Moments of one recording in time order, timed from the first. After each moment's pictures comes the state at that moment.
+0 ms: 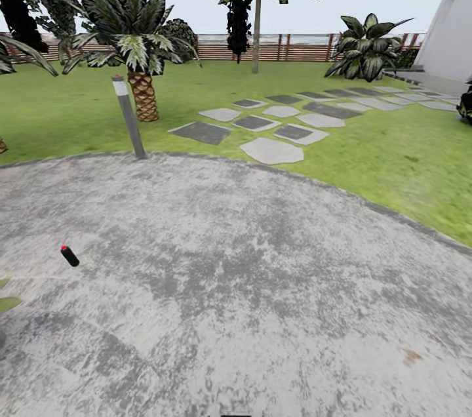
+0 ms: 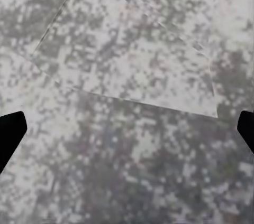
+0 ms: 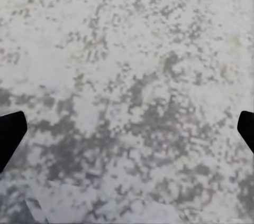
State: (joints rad) left arm -0.17 0.04 0.01 -0.33 0.02 -0.28 0.00; right arm -0.02 -0.08 0.01 -0.51 0.00 -0.41 0.00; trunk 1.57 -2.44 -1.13
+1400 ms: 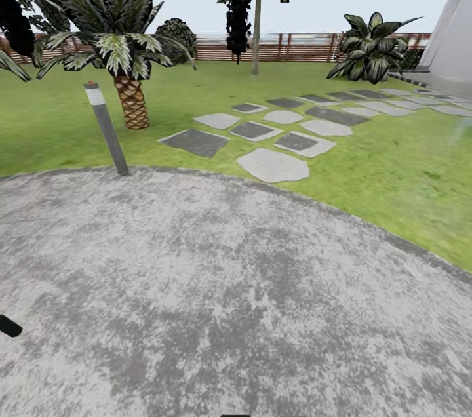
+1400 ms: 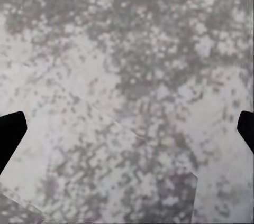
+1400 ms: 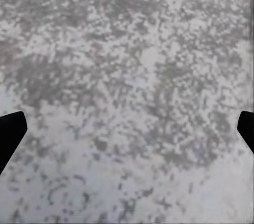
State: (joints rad) left arm -0.17 0.04 0.01 -0.33 0.02 -0.28 0.00; right arm -0.02 -0.08 0.01 -0.51 0.00 -0.41 0.00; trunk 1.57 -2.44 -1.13
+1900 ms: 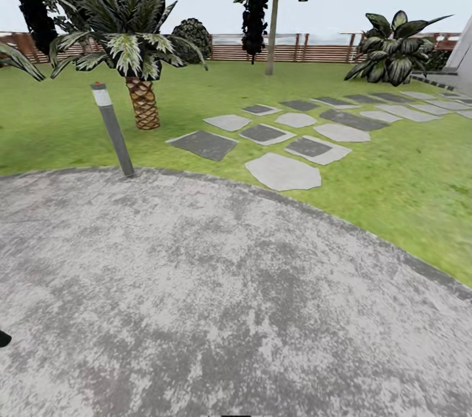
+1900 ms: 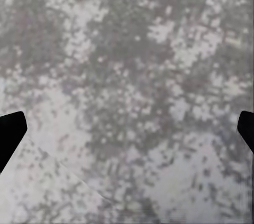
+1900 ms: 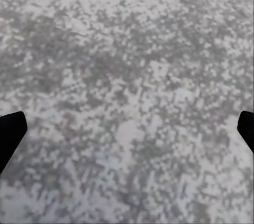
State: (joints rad) left arm -0.17 0.04 0.01 -0.33 0.02 -0.28 0.00; right arm -0.02 -0.08 0.01 -0.51 0.00 -0.41 0.00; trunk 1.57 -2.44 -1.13
